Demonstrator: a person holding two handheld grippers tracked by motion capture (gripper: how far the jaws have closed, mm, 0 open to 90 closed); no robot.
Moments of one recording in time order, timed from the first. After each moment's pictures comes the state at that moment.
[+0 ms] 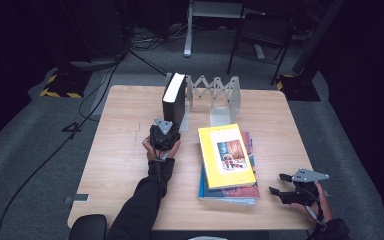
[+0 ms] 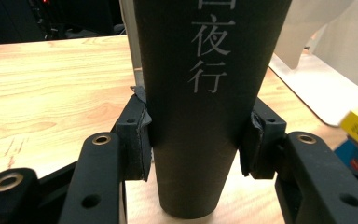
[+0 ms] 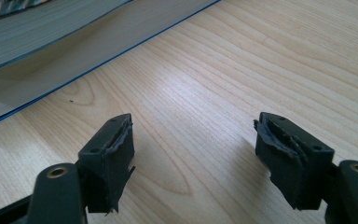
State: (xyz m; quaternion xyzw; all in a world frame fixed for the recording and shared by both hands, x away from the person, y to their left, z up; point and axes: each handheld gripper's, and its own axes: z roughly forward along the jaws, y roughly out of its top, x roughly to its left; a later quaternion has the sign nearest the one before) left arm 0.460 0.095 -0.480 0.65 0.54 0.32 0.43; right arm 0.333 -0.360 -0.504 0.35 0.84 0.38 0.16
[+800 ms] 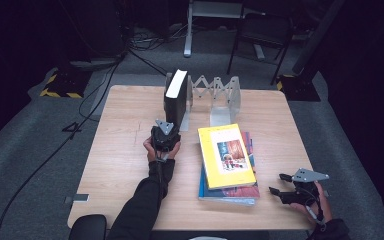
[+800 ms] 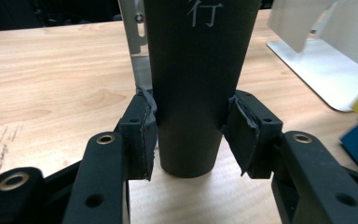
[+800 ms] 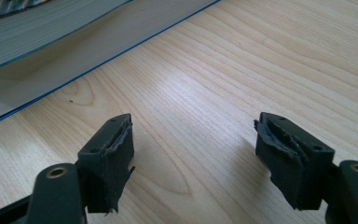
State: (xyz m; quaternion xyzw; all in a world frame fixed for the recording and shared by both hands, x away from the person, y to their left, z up) left arm 0.461 0.094 -0.488 0.66 0.54 0.32 0.41; right arm 0.333 -0.360 -0.504 0.35 0.84 0.38 0.16
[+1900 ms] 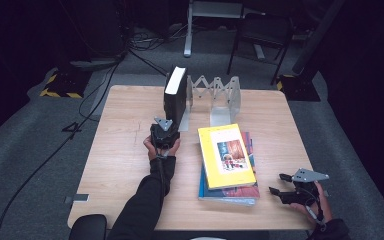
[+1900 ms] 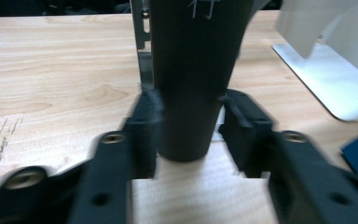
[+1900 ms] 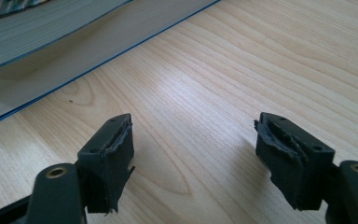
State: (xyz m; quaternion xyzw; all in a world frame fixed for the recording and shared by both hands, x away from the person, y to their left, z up) left arm 0.459 0.100 -0.482 0.66 0.55 0.29 0.42; right arm 0.333 -0.360 -0.504 0.35 0.84 0.38 0.16
